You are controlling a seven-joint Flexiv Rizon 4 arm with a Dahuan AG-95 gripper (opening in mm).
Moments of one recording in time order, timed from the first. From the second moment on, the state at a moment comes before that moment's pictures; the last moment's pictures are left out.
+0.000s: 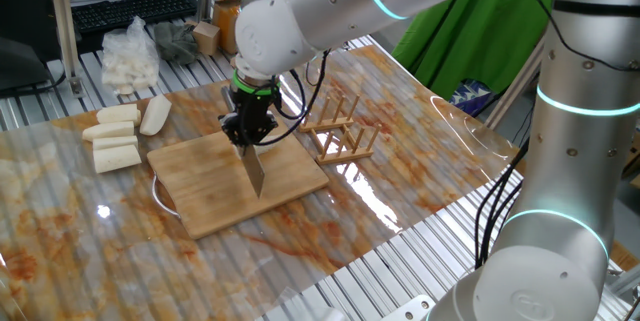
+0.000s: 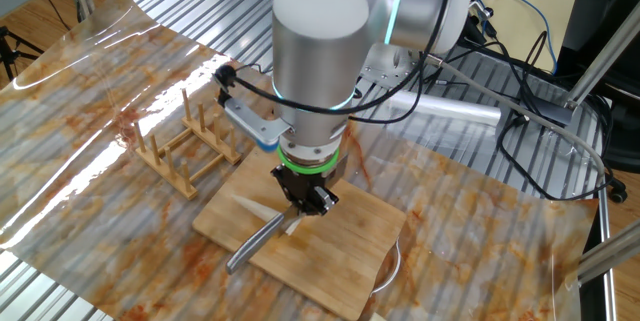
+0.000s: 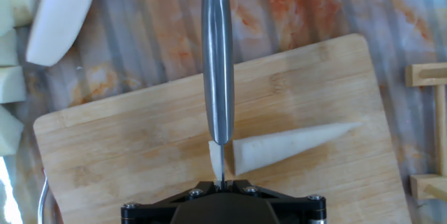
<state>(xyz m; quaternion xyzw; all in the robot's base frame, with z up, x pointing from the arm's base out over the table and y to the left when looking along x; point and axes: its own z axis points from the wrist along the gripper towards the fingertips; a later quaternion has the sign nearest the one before) 0.553 0.077 0.050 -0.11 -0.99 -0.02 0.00</state>
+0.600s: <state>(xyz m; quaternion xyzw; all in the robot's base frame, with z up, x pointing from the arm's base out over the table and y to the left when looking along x) 0.551 0.082 0.064 -0.11 -0.99 -0.02 0.01</state>
